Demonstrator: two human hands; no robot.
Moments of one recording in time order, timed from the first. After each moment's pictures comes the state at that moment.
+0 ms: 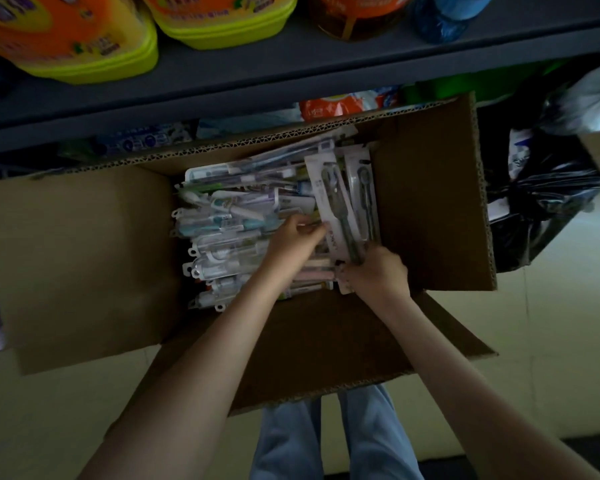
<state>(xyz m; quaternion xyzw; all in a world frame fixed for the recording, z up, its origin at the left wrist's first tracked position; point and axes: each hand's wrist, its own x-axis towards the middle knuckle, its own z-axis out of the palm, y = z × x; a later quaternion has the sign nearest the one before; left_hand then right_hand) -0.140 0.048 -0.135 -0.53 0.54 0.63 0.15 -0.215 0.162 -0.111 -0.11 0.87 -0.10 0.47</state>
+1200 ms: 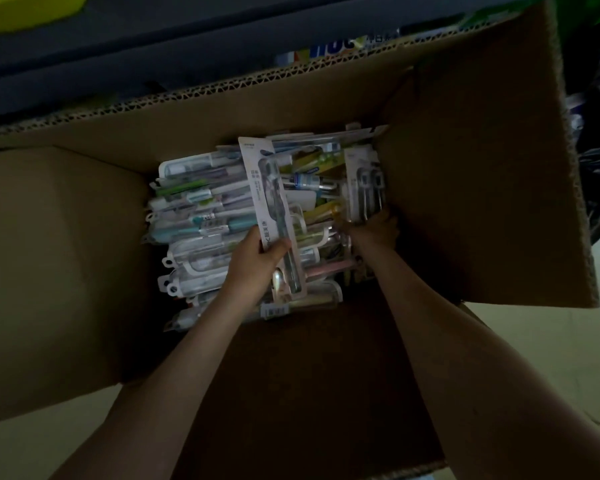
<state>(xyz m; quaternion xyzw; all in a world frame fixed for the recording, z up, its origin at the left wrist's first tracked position) -0.087 0.043 -0.206 -0.52 0.58 0.62 0.07 -0.247 0.146 -0.299 0.07 0.88 -0.17 0.43</state>
